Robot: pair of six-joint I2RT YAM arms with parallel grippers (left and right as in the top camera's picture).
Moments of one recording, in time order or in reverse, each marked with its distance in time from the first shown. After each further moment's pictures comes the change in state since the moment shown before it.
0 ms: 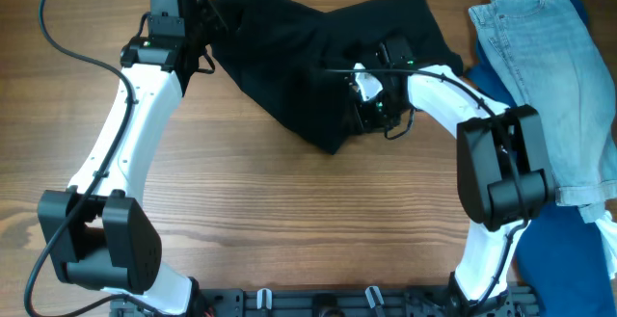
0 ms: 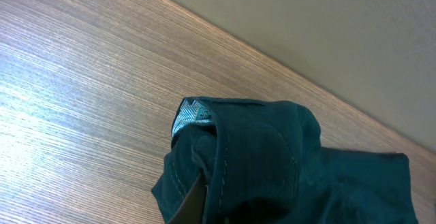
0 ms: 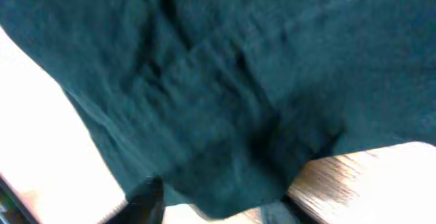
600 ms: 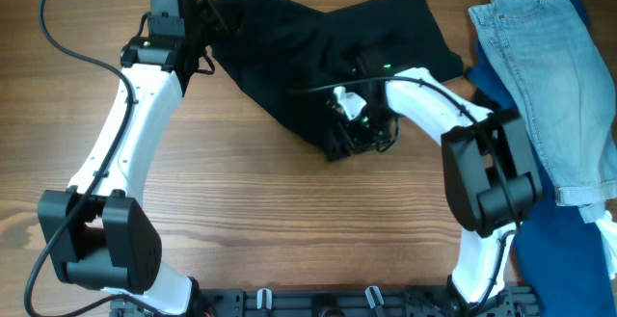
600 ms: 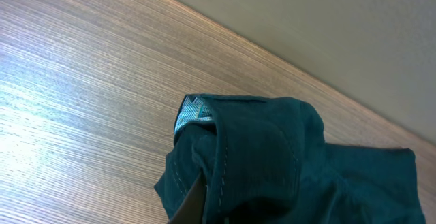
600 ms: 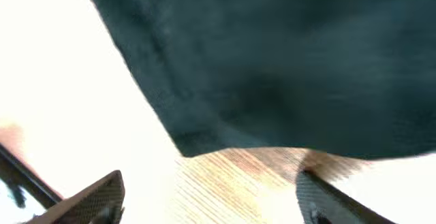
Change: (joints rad) left arm 0.000 0.000 0.000 -0.012 0.000 0.019; right arm 0.128 -0.002 0.038 -0.224 0.080 -0.081
